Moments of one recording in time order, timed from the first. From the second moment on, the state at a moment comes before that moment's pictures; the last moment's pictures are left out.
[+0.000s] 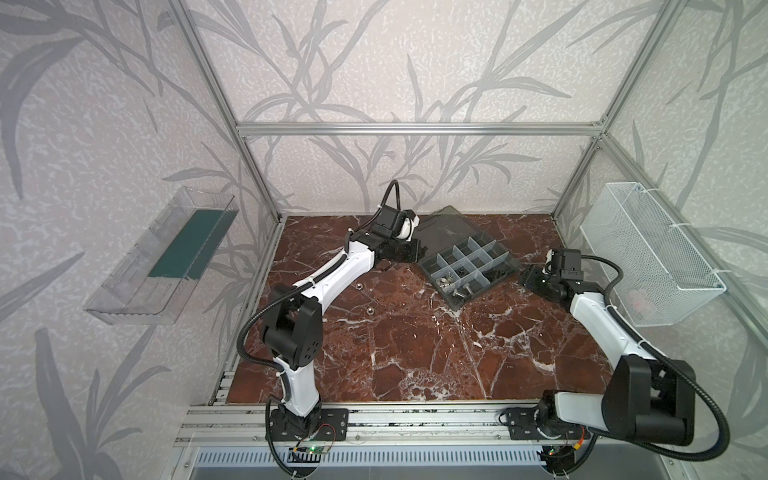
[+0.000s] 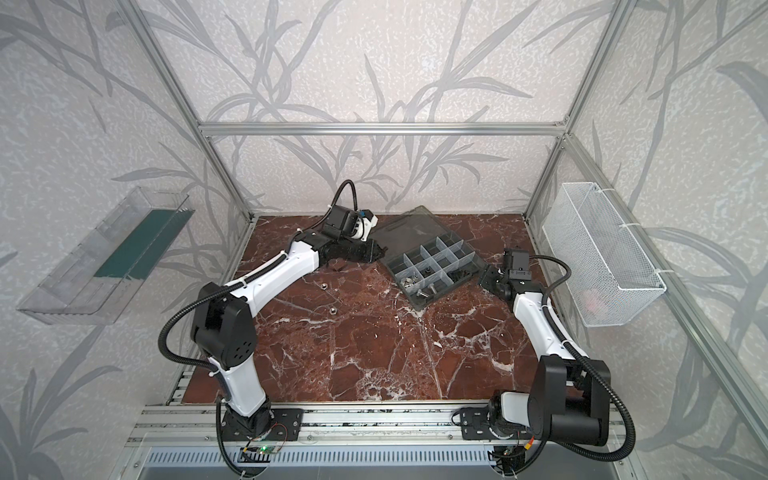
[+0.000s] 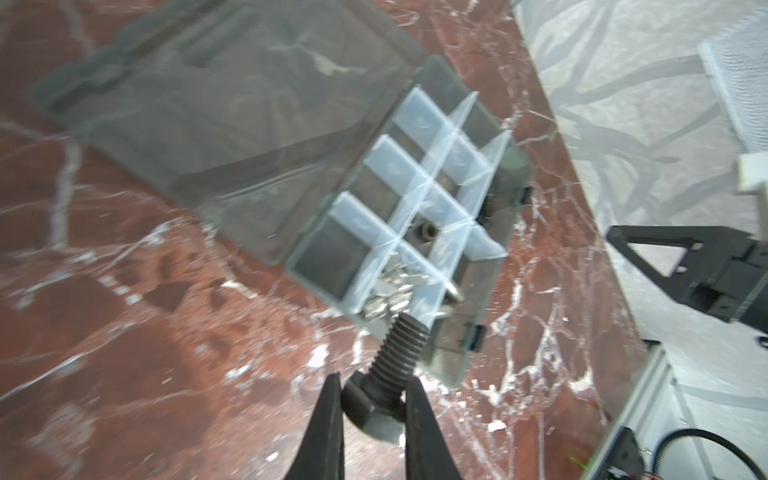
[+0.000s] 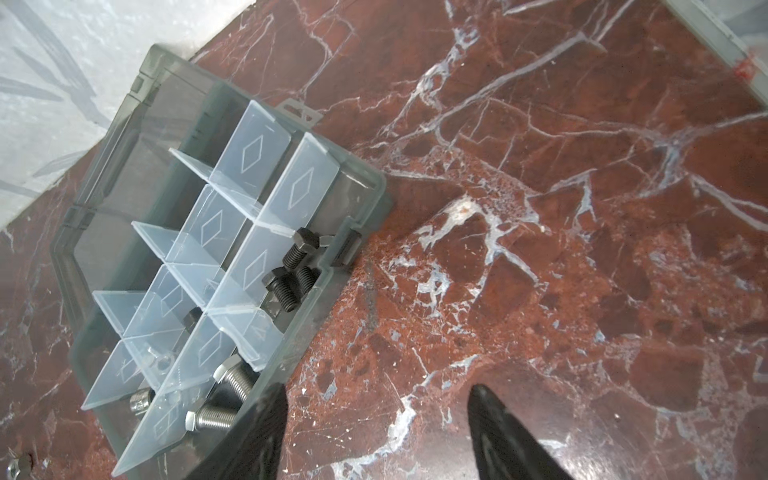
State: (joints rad) left arm -0.53 1.87 1.63 -0.54 0.35 -0.35; right arm -0.10 1.31 0.85 -0.40 -0.09 0.47
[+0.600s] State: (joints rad) left arm -0.72 2.21 1.95 -0.45 0.44 -0.46; right arm -0.17 1.25 0.78 -0.37 -0.13 0.48
